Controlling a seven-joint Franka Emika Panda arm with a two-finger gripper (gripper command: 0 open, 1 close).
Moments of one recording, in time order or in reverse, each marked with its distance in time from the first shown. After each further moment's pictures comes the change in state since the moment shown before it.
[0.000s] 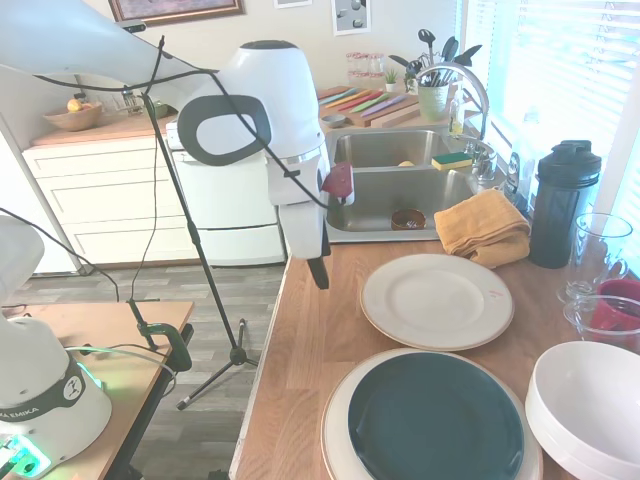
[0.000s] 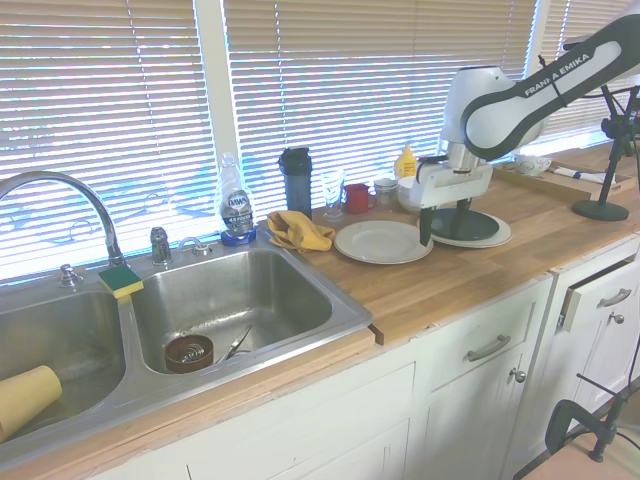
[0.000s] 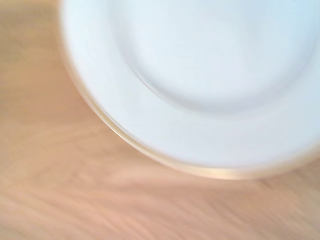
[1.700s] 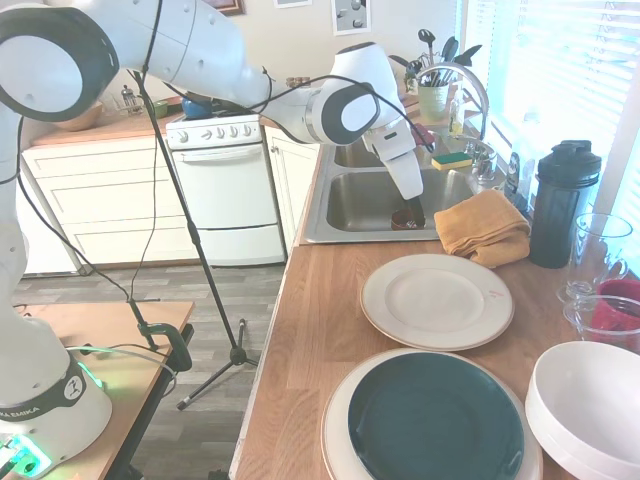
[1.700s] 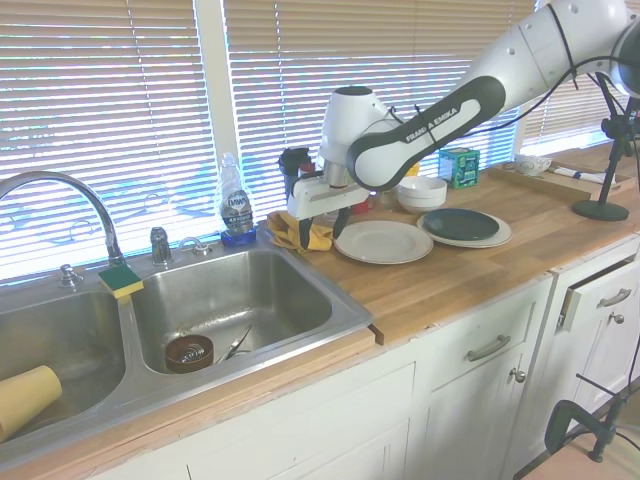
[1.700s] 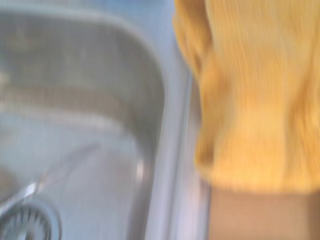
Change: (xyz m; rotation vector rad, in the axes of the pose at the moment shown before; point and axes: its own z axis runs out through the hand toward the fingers) arm -0.040 -0.217 0.061 0.140 0.148 -0.140
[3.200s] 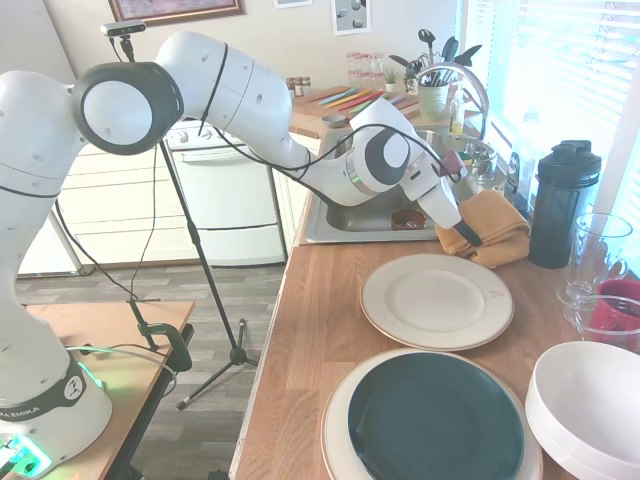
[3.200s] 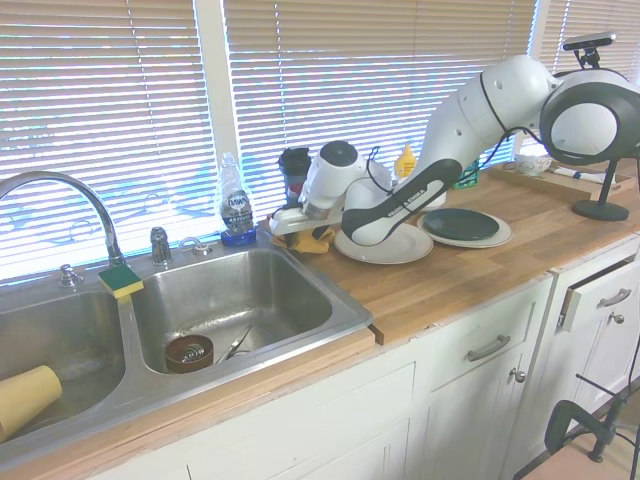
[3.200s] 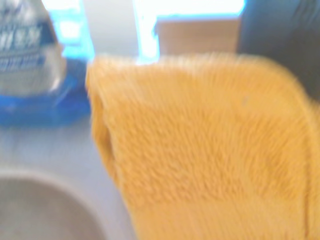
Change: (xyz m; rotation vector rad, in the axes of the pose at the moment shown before) arm 0.021 -0.015 0.094 0.162 0.271 0.187
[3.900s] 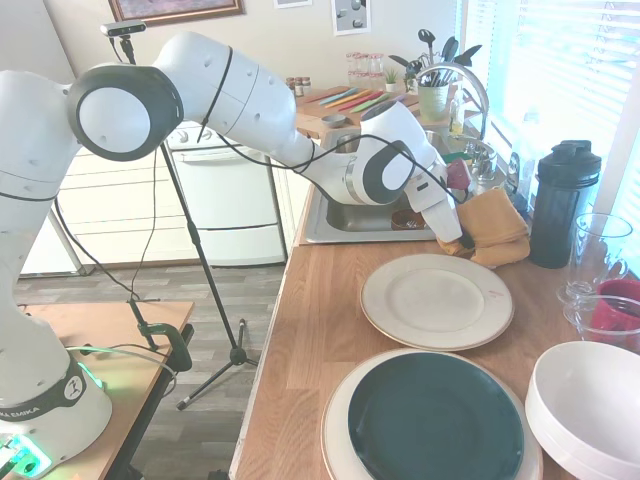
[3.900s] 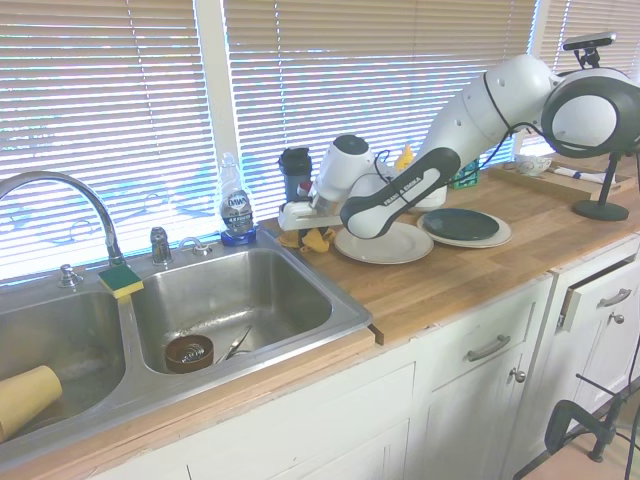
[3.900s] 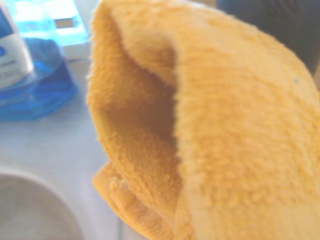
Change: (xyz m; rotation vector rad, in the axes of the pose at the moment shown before) arm 0.029 0.009 0.003 -0.011 -0.109 0.042
